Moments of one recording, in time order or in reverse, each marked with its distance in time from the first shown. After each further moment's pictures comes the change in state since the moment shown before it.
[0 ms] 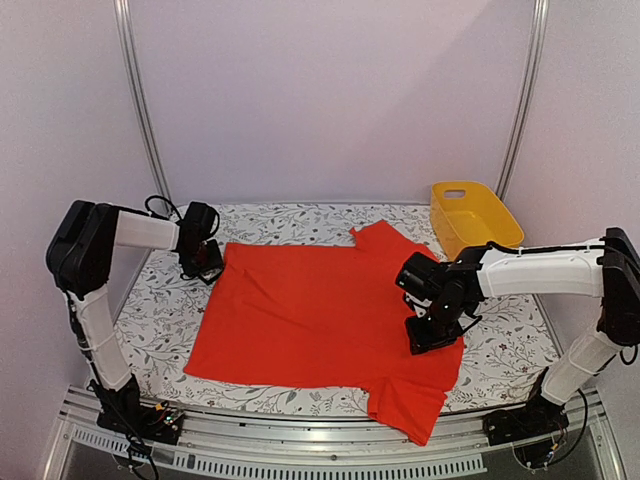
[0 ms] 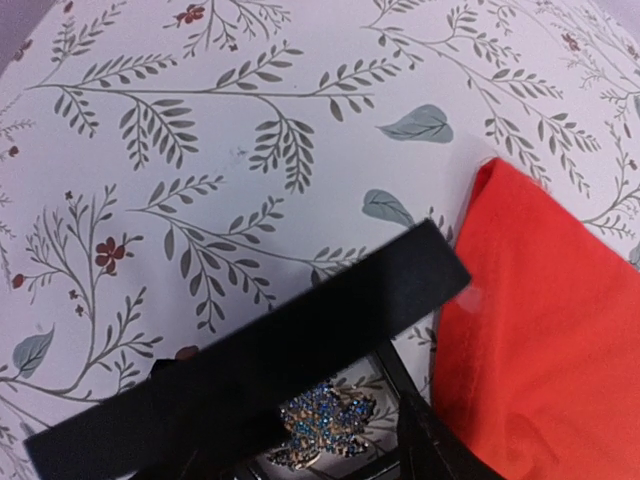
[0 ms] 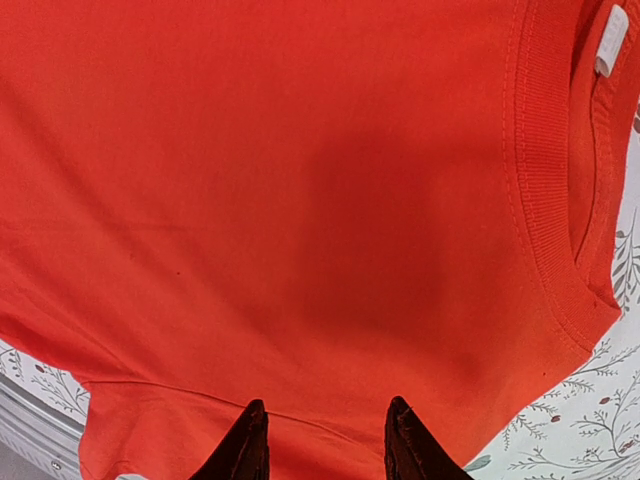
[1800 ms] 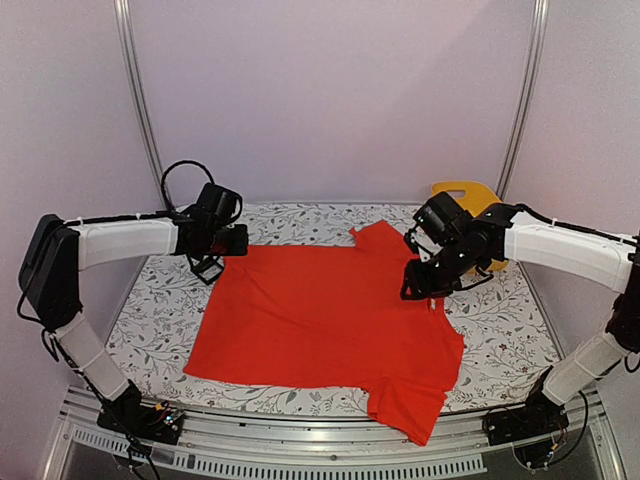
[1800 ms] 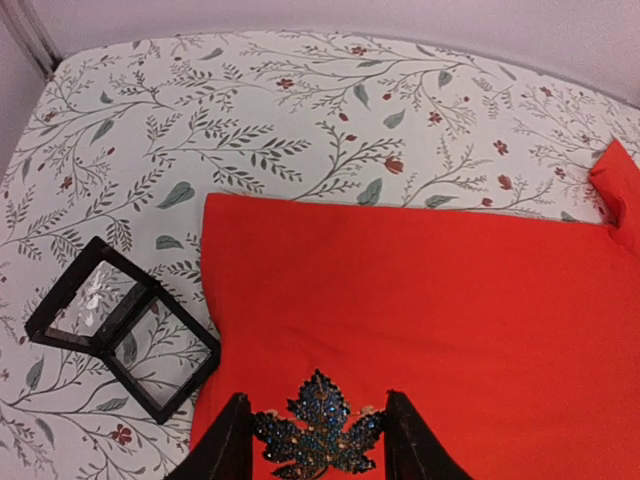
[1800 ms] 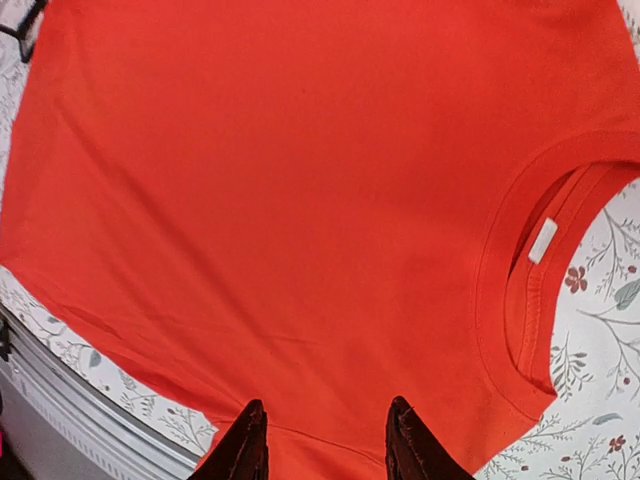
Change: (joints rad) left arm -0.232 -0.245 -0.025 0.000 -0.014 0.194; right arm -0.109 -0.058 0.183 0.006 -0.053 -0.085
